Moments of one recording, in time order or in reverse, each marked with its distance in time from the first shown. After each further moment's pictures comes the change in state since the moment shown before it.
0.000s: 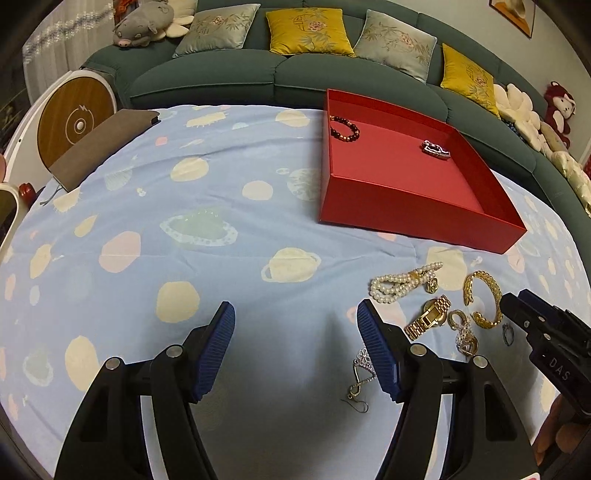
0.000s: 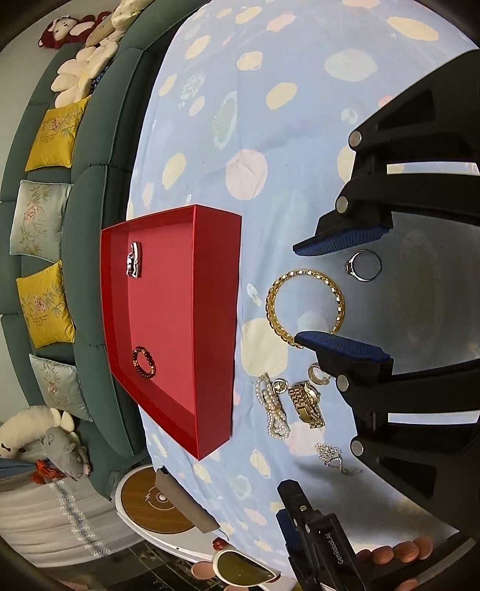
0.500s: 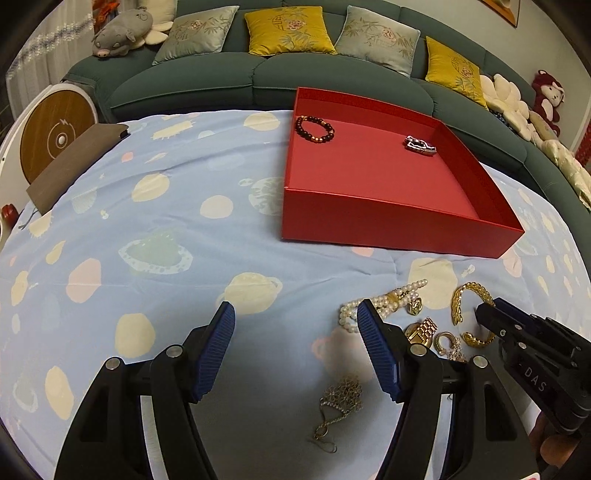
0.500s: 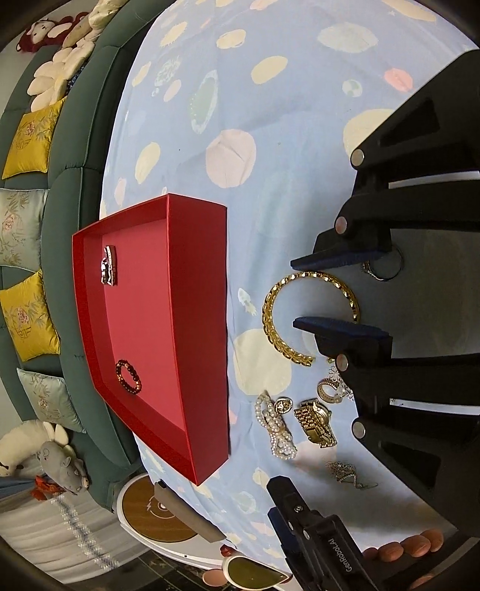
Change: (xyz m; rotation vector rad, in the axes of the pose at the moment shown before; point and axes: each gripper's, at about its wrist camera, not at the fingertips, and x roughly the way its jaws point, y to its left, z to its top) left arm 0.024 -0.026 0.015 0.057 -0.001 -0.043; right arm 0.026 -0.003 0.002 0.032 0.052 0.000
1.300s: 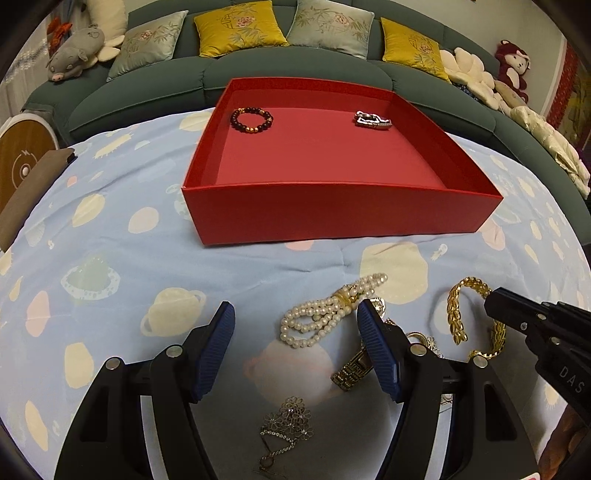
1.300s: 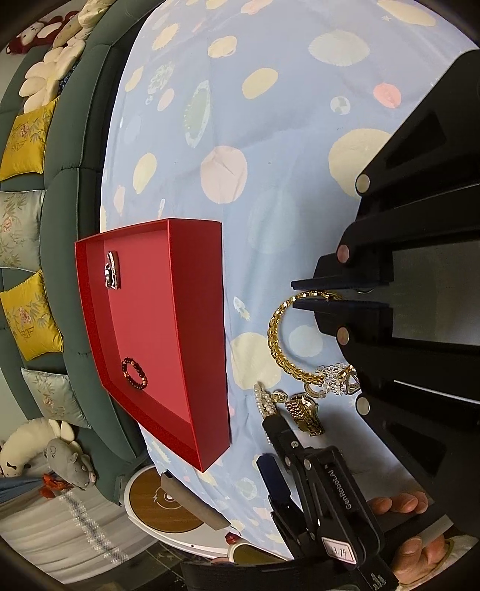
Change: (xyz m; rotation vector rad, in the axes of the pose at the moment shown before) left arm 0.024 -0.036 -0.002 0.141 0.008 -0.071; right arm -0.021 -0.015 -0.003 0.031 0.009 0.055
